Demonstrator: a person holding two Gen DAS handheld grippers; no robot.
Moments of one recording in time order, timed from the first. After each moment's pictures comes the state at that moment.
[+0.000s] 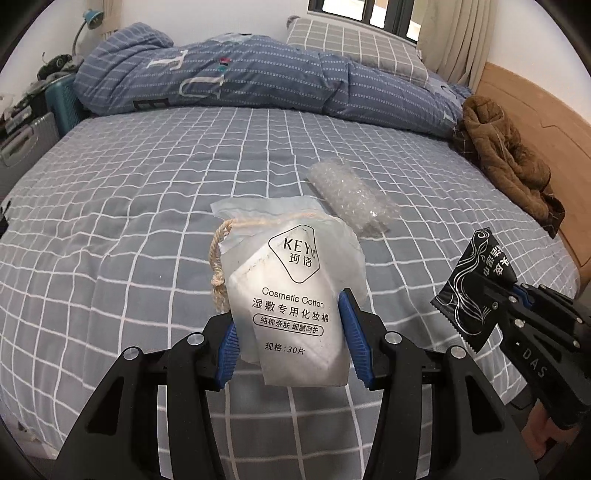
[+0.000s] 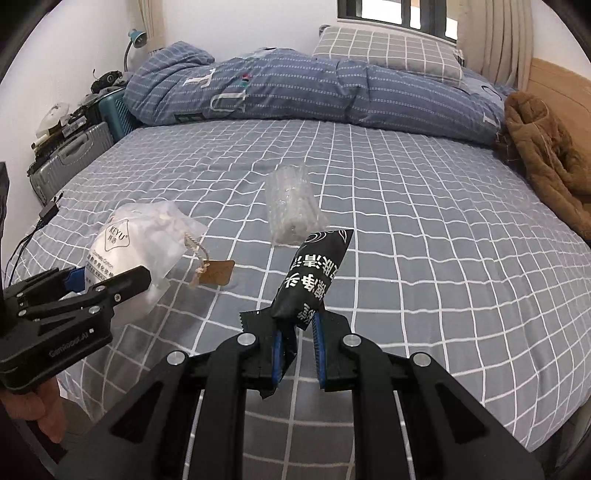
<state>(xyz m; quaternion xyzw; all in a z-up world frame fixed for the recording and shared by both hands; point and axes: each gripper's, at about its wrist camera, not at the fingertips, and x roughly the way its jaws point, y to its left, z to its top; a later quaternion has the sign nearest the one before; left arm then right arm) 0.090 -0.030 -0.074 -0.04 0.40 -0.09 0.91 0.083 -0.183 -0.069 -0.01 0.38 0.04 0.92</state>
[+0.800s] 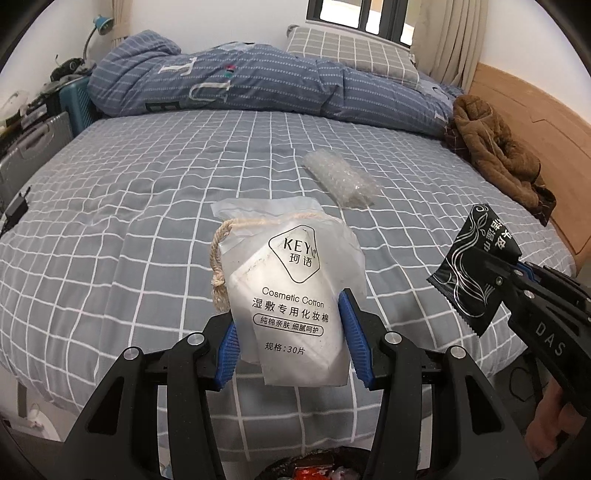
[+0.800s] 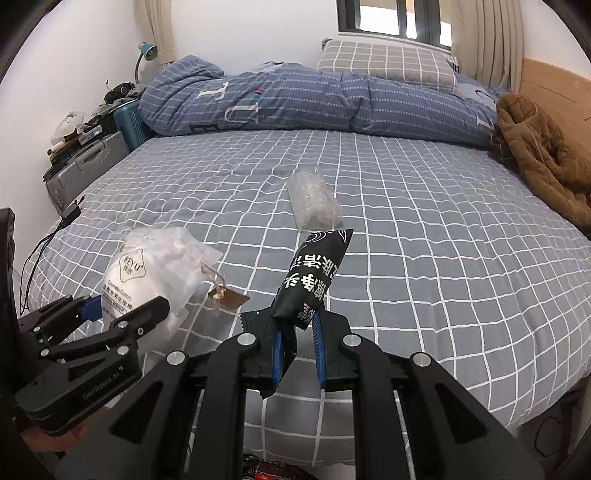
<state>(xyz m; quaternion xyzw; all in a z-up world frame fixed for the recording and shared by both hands) 0.012 -0.026 -0.068 -0.03 0.39 -0.09 0.92 0.014 -0.167 -0.046 0.00 0.36 0.05 0.93</state>
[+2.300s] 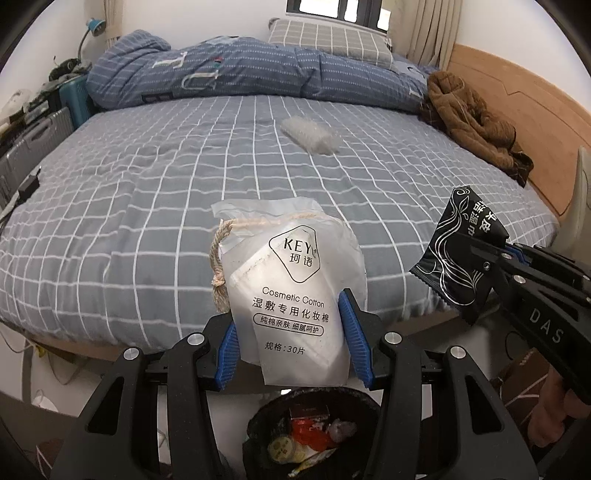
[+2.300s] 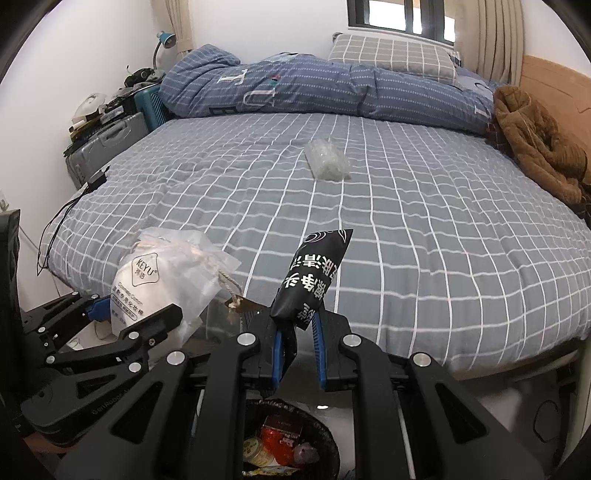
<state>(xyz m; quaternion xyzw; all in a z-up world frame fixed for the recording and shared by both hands) -0.105 -0.038 -0.081 -0.01 0.40 -0.11 0.91 -0.099 -0.160 -0.059 0.00 0.38 0.07 0.92</state>
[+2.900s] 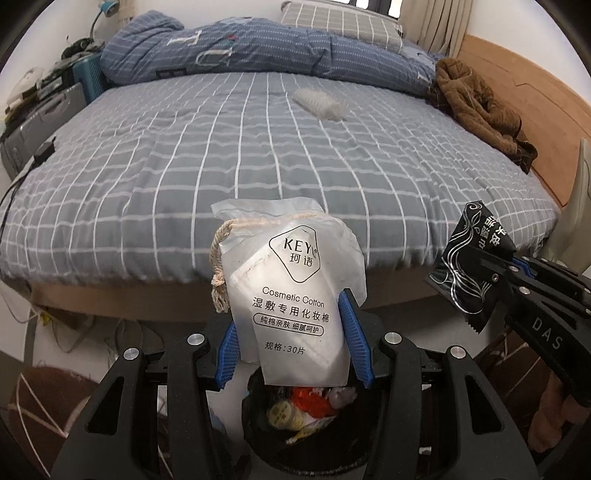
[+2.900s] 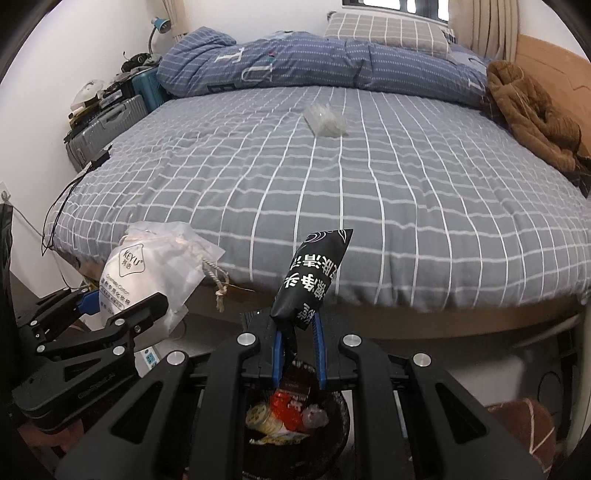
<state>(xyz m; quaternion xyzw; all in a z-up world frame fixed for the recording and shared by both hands) -0.159 -0.028 -0.099 -0.02 0.44 -0.08 0.89 -0.151 -0.159 -0.083 0.00 0.43 0.06 0.90</state>
